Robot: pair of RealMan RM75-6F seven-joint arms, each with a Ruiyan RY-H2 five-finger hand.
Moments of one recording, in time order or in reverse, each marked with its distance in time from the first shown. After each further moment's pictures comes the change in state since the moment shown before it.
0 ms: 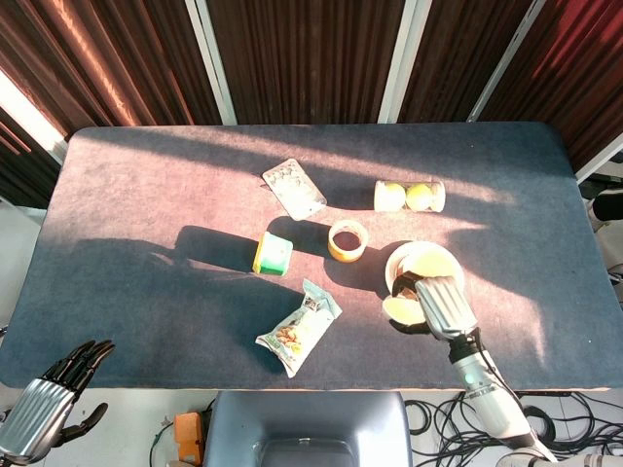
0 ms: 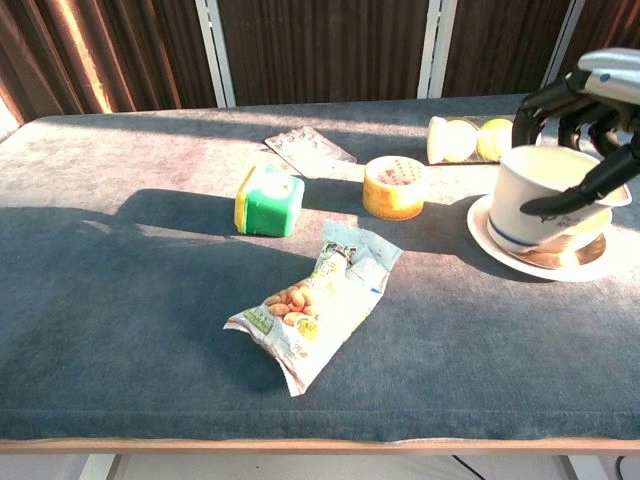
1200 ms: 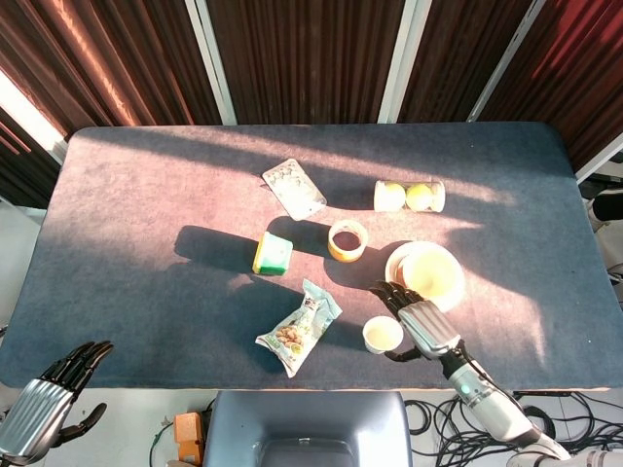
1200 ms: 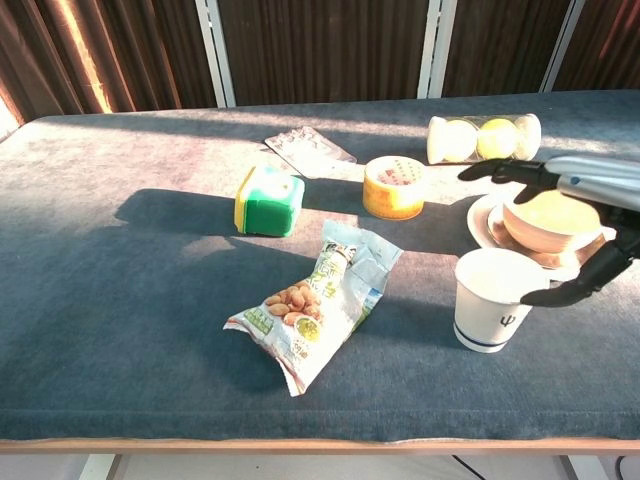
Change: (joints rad) left arm 0.003 0.003 0.001 0.002 0.001 0.007 -0.006; right arm -0.002 -0.008 -0.088 0.166 -0.184 -0.168 0.216
